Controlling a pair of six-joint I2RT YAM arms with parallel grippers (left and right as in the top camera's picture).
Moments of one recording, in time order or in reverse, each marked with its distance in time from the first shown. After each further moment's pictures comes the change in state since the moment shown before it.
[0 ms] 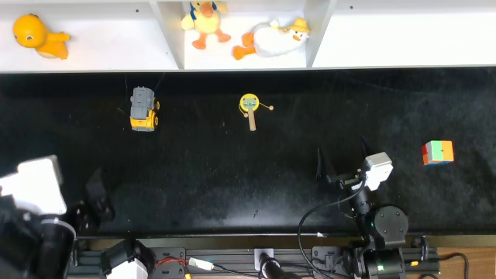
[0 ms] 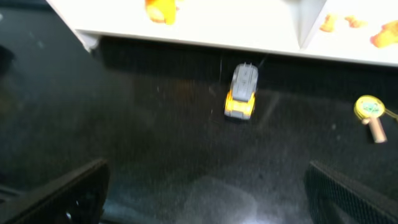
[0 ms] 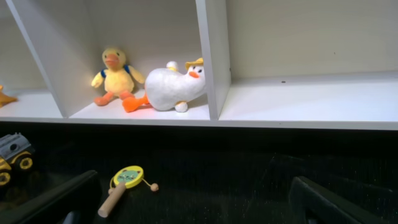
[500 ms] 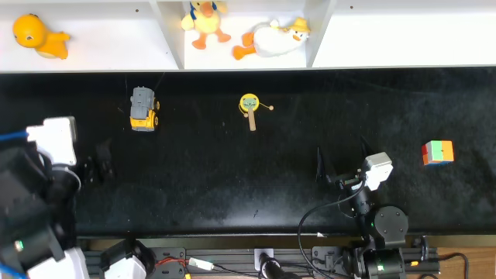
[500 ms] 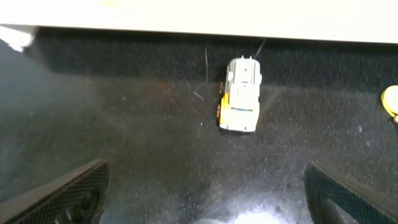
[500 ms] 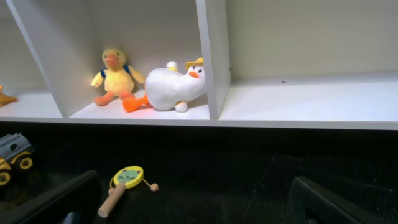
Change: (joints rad) left arm 0.000 0.167 -0.367 0.428 0.117 0.079; right arm 0.000 0.000 0.000 -0.001 0.000 0.000
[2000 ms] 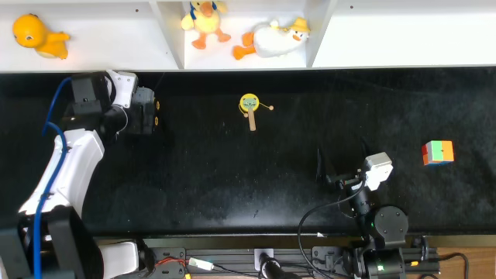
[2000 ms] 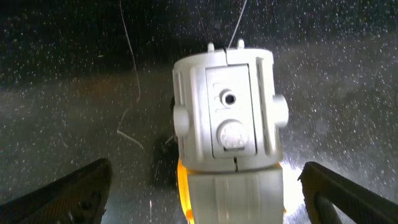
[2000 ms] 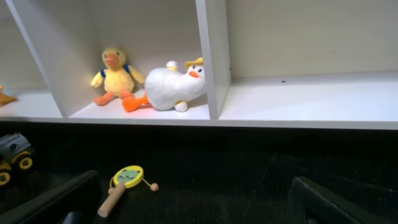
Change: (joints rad) left arm -0.362 0.748 -0.005 0.472 -0.204 -0.037; right arm 0.000 0.000 0.000 0.000 0.000 0.000
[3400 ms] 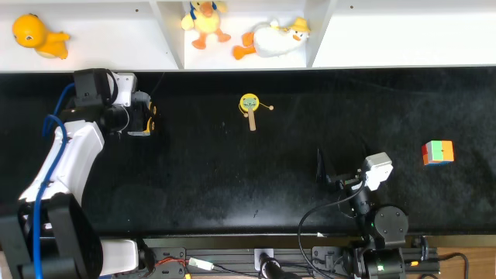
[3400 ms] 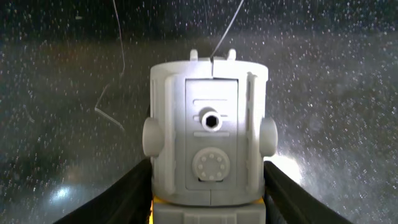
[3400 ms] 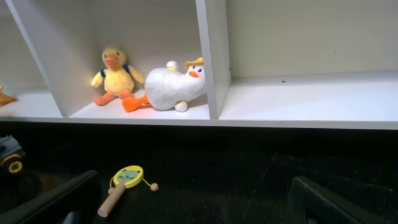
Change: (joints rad) left arm 0.000 0.048 0.061 -0.111 0.021 -0.112; right arm 0.000 0.000 0.000 0.000 0.000 0.000
